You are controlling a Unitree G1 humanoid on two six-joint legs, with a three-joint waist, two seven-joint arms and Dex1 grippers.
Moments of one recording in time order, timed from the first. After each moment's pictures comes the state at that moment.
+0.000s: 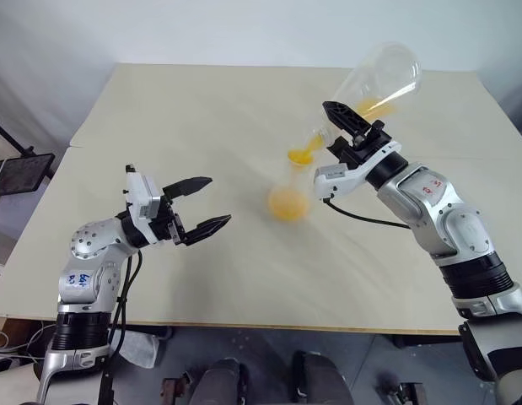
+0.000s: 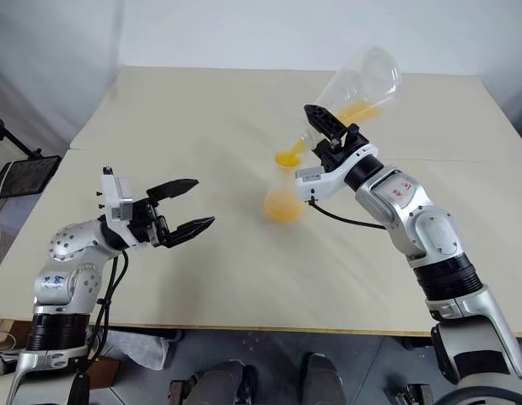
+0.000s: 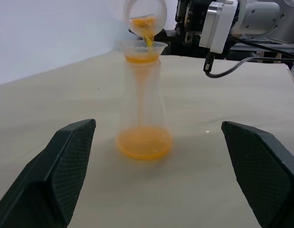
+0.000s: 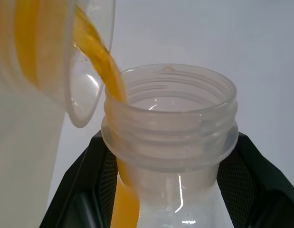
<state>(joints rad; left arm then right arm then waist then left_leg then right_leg) -0.37 0.51 0.17 -0.03 -0.50 0.16 -1.00 -0.74 -0.69 0.24 0.05 -0.95 -0.29 0.12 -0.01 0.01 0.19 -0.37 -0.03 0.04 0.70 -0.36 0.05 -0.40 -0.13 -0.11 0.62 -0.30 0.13</state>
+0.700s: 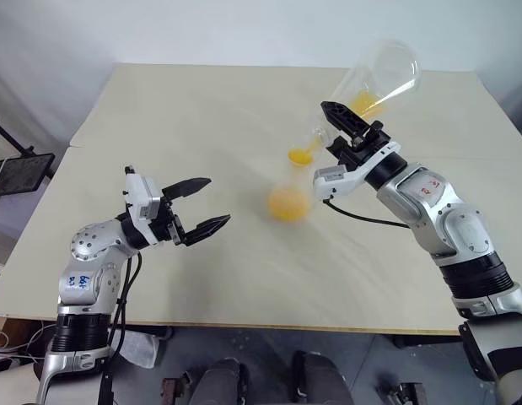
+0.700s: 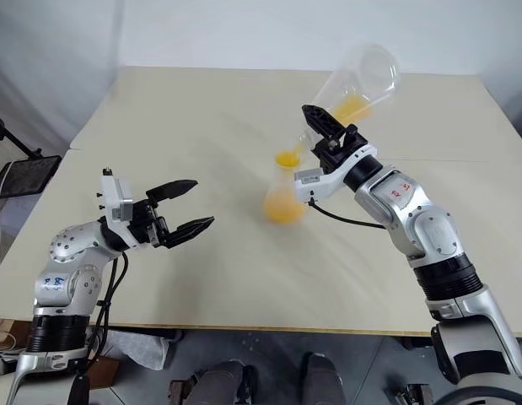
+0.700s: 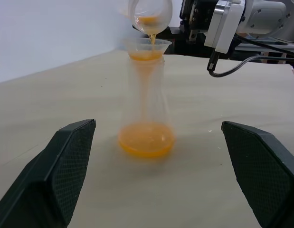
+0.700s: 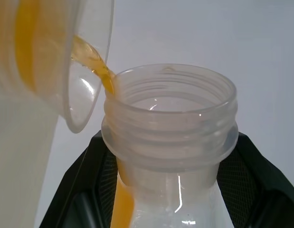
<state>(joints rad) -0.37 0.51 0.17 -0.03 -0.50 0.15 -0.98 -0.74 -0.69 0.24 0.05 -0.98 -0.31 0.09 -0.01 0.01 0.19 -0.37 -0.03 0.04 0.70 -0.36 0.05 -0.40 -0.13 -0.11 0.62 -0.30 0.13</state>
